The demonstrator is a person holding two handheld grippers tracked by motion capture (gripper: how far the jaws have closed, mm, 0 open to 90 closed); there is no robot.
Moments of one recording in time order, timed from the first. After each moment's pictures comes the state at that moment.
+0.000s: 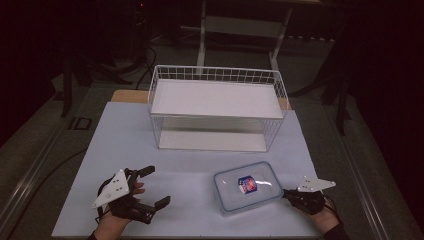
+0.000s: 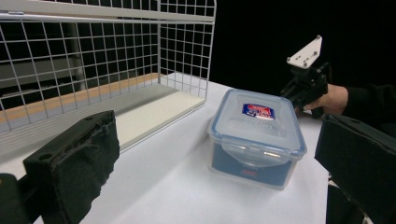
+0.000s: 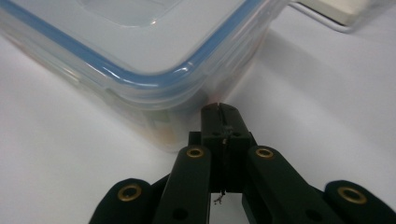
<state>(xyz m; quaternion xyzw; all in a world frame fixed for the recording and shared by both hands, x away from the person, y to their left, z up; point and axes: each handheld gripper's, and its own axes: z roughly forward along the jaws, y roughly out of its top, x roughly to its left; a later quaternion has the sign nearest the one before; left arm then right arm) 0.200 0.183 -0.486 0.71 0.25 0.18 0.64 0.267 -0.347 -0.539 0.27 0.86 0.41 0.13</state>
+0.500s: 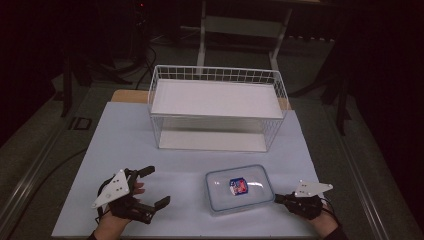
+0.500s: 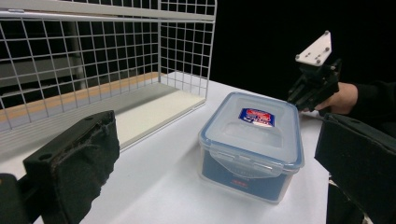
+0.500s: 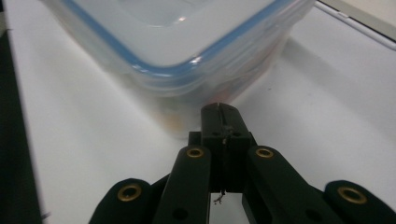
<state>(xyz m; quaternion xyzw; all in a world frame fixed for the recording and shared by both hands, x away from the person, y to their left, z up) 0.200 0.184 -0.486 0.71 0.25 0.18 0.64 0.254 -0.335 -0.531 0.23 0.87 0.42 0.10</state>
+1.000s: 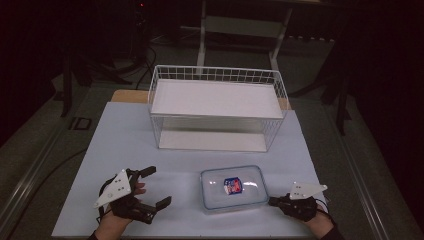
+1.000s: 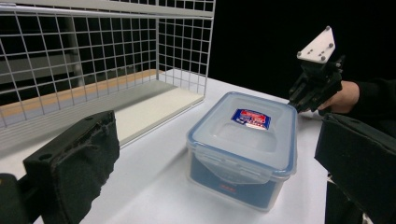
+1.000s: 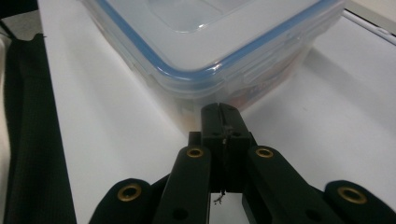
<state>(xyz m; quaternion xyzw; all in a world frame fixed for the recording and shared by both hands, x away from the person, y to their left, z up) 0.201 0.181 -0.488 0.71 0.25 0.17 0.63 0.251 -0.314 -0.528 0.20 0.88 0.42 0.08</state>
